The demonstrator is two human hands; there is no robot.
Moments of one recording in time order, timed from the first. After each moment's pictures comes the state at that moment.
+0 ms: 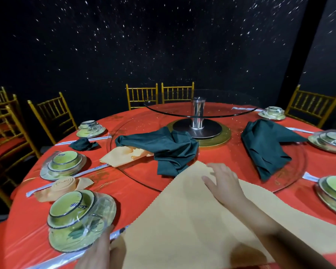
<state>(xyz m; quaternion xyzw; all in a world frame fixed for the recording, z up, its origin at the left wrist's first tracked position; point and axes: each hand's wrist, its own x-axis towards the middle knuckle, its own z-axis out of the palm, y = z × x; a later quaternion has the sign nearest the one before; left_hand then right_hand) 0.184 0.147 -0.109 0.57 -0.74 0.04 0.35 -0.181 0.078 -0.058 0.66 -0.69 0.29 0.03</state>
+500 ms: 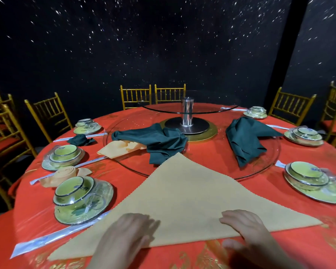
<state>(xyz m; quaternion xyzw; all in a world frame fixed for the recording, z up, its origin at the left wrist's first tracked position) 0.138 0.195 -0.087 0.41 -0.86 0.05 0.28 -0.223 0.256 -0.115 0.77 -0.57 0.26 0.13</state>
